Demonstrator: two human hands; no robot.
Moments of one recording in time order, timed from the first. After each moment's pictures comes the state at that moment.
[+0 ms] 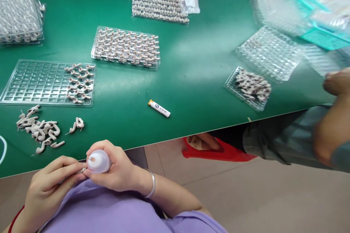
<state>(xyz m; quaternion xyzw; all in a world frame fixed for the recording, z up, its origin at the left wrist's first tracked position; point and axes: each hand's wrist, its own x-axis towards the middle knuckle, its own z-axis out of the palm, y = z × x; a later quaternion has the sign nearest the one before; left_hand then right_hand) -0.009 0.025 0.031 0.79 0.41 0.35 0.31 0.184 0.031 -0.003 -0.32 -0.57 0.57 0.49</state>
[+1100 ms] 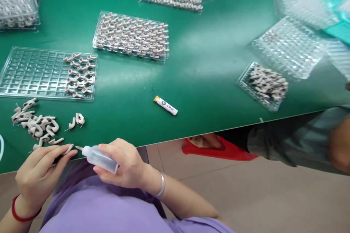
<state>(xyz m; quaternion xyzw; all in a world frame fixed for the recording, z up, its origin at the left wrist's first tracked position) -0.032 0.035 0.000 0.81 0.47 0.34 0.01 0.206 0.032 -0.019 -0.37 -0.77 0.23 0.46</state>
